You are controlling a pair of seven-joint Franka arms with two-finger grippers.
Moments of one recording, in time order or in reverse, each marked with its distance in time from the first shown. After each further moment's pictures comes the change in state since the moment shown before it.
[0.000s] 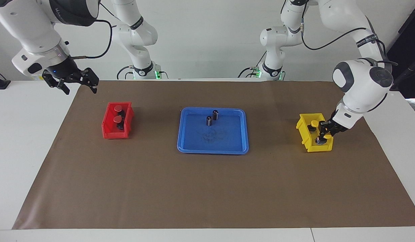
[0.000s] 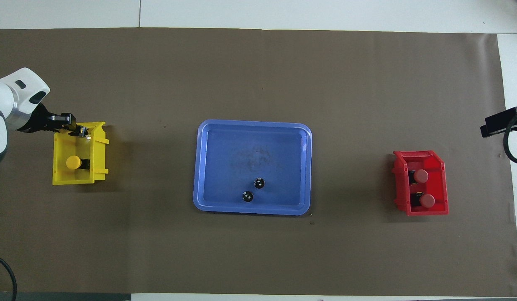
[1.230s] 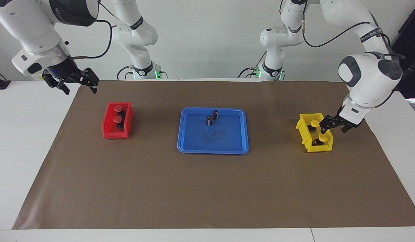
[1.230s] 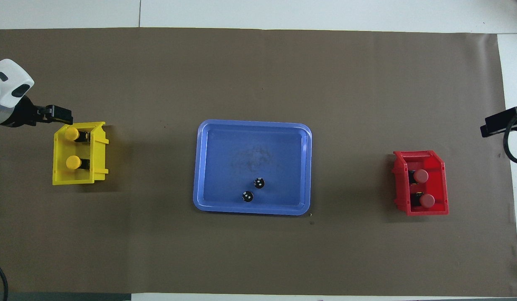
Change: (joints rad) left arm 0.014 -0.045 -0.012 0.150 0.000 -0.172 0.043; right arm 0.000 0.000 0.000 0.000 0.000 0.000 0.000
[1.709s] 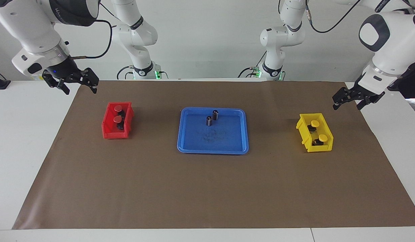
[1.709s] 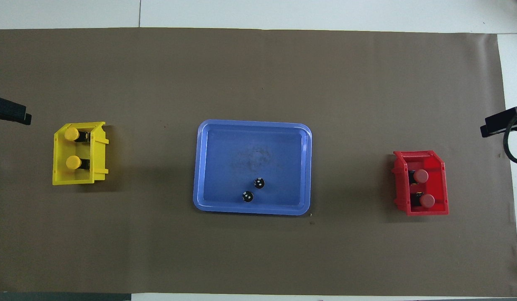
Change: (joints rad) left arm 0.000 -0.071 -0.007 0.235 0.000 -0.361 0.038; right arm 0.000 0.000 0.000 0.000 0.000 0.000 0.000
